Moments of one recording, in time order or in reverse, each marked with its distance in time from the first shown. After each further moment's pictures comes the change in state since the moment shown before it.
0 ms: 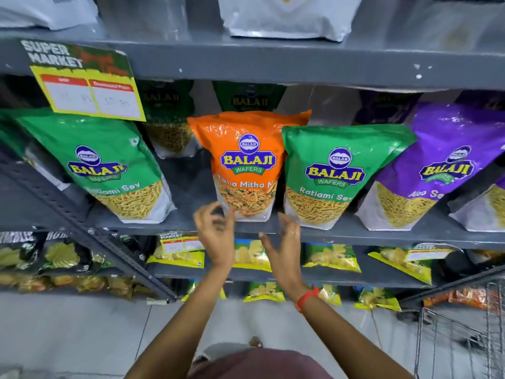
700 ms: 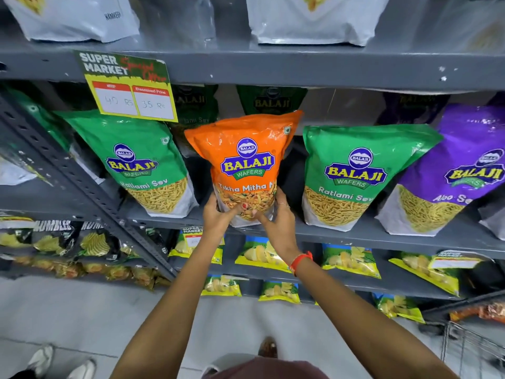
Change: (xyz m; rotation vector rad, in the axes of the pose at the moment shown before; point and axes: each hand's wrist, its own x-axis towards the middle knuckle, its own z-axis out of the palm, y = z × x) left_hand 0.063 -0.016 -0.028 -0.008 -0.378 -0.275; right_hand 0.048 -0.021 0.042 0.093 -0.102 -0.022
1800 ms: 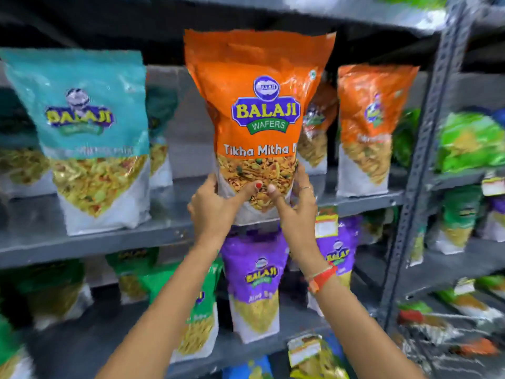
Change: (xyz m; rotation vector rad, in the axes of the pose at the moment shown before) left_hand -0.147 0.374 0.249 0.059 0.020 0.712; right_hand -0.006 -0.228 -0.377 0.087 0.653 -0.589
